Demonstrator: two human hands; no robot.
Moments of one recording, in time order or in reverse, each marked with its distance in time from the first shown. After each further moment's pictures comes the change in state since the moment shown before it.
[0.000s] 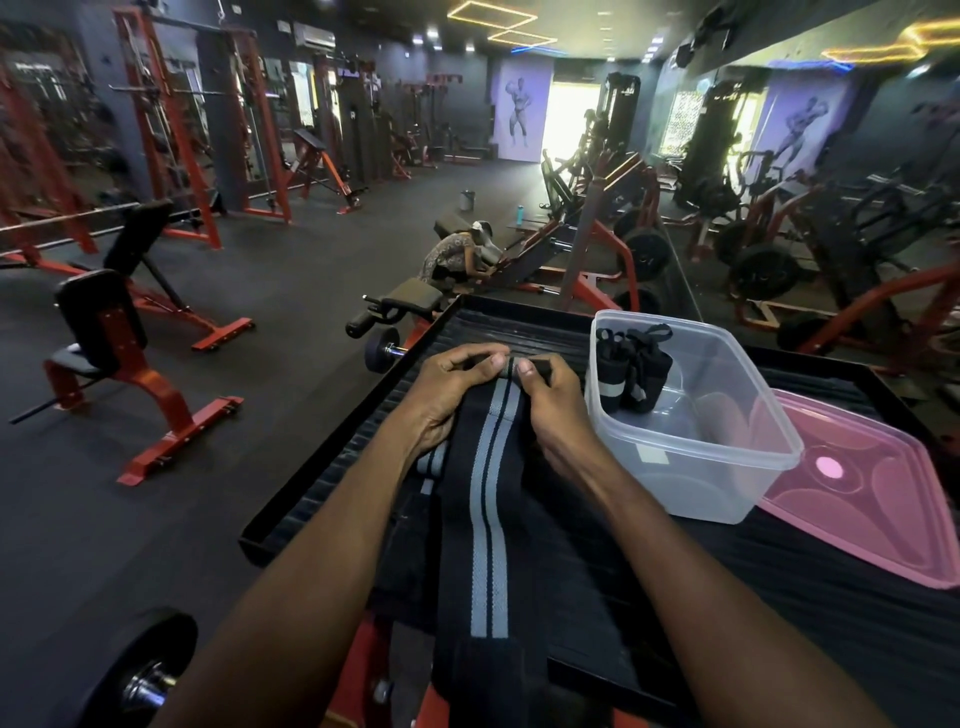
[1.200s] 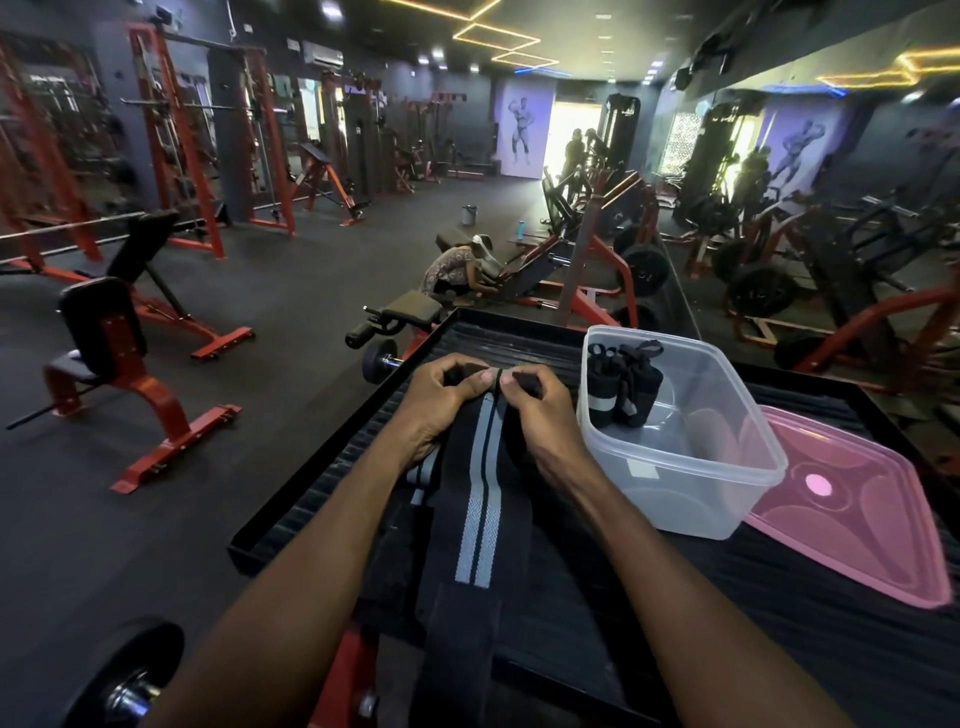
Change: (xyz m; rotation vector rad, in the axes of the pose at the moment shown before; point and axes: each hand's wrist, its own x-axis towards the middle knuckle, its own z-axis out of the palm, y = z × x) left_hand -0.003 0.001 0.002 0.252 0.127 0.147; right_hand 0.001 0.002 -0.005 -0.004 -0.048 -0.055
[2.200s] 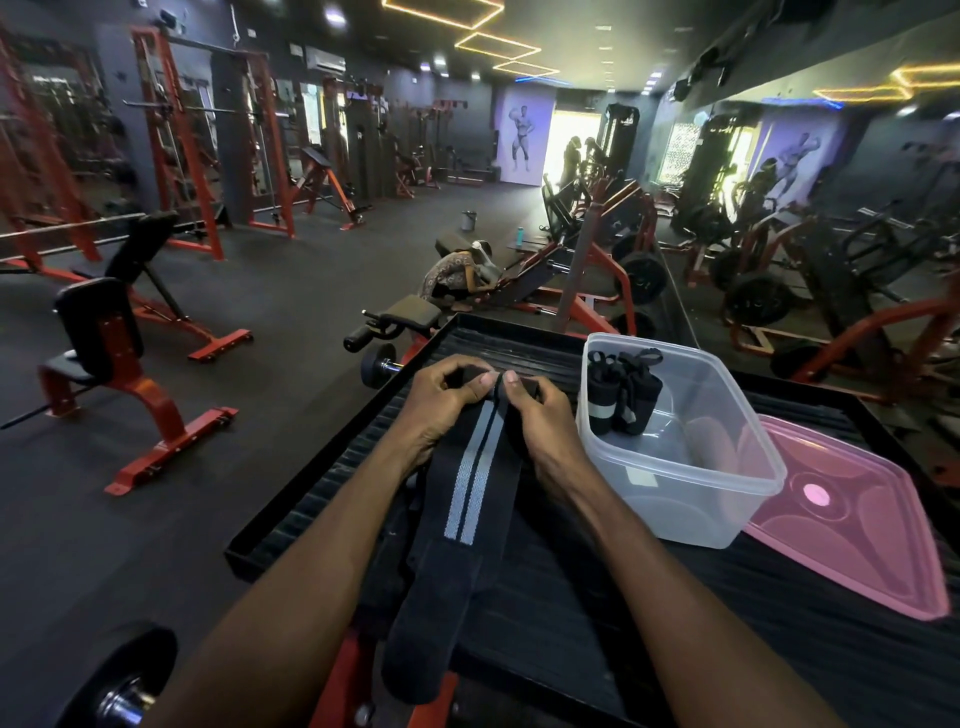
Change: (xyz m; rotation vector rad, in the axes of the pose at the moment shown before) left_hand 0.000 0.005 0.001 0.077 0.013 0.103; right_hand -0.002 -0.007 0.000 0.087 0.004 0.124
